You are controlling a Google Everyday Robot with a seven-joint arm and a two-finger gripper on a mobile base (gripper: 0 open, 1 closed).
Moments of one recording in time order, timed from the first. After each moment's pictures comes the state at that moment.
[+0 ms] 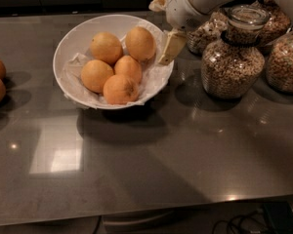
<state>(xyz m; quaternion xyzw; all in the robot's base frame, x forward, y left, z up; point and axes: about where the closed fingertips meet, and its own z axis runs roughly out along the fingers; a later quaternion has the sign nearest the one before) 0.634 -0.044 0.970 -0.72 0.59 -0.01 0.36</state>
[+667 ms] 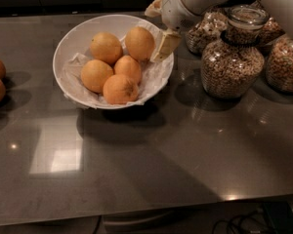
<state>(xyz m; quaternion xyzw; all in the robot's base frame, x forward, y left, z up) 0.652 -0.035 0.959 -0.73 0.58 -0.01 0.36</state>
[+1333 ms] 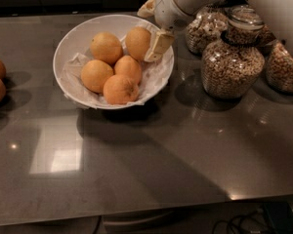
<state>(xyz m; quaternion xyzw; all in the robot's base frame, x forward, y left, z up) 0.663 -0.017 0.954 -0.74 0.56 0.00 0.36</state>
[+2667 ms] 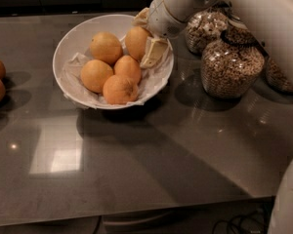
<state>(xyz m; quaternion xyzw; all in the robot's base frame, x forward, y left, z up) 0.672 -0.002 0.925 -0.76 0.55 0.03 0.34</state>
